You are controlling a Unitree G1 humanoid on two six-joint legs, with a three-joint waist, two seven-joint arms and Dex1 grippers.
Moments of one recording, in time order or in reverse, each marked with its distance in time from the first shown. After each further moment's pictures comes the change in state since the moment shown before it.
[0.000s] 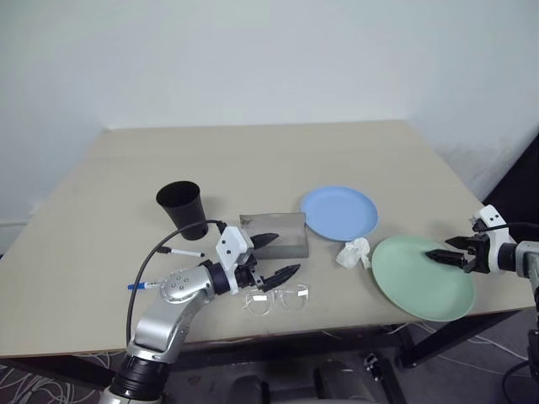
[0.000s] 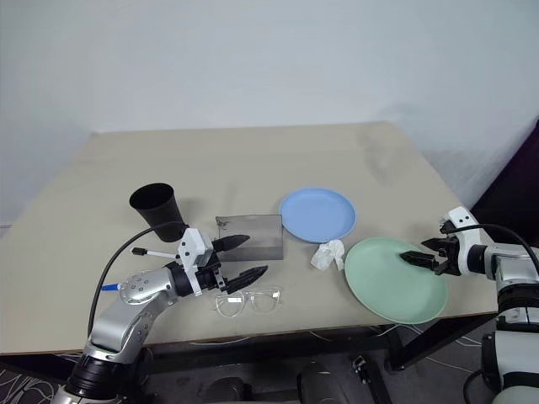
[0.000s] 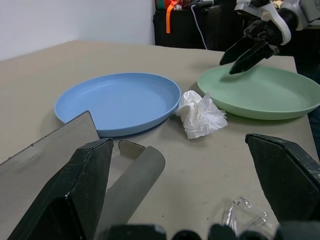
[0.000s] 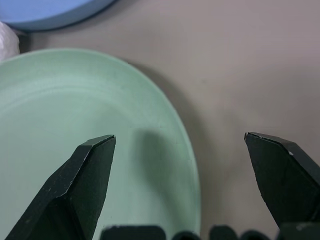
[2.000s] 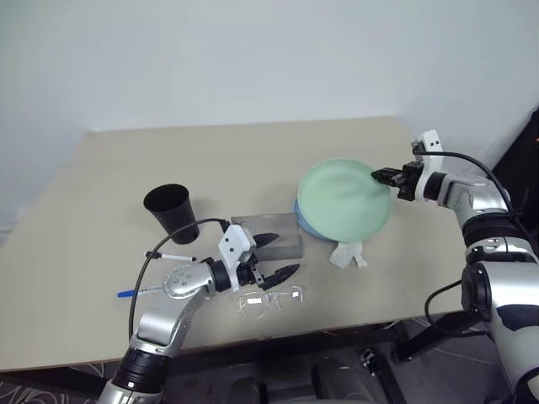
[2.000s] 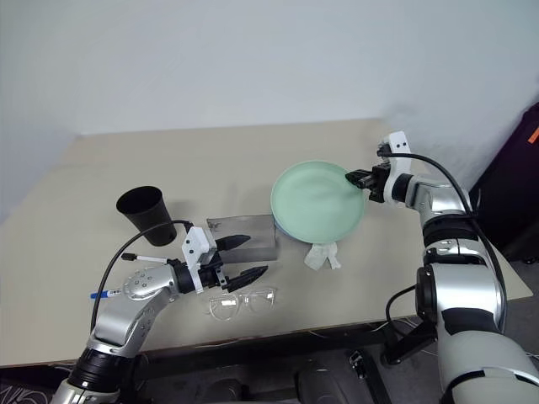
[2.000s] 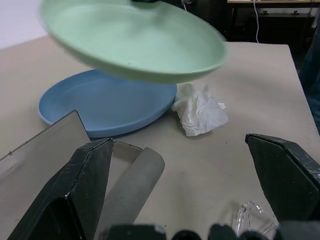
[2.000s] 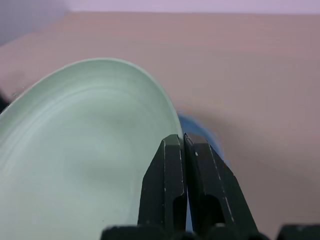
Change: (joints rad) left arm -0.036 0.005 -0.015 0.052 0.026 -0.005 -0.013; right arm -0.463 0.327 -0.038 0.104 0.025 0.089 -0.283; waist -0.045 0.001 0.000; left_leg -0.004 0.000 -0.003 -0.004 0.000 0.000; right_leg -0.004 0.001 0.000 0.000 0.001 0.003
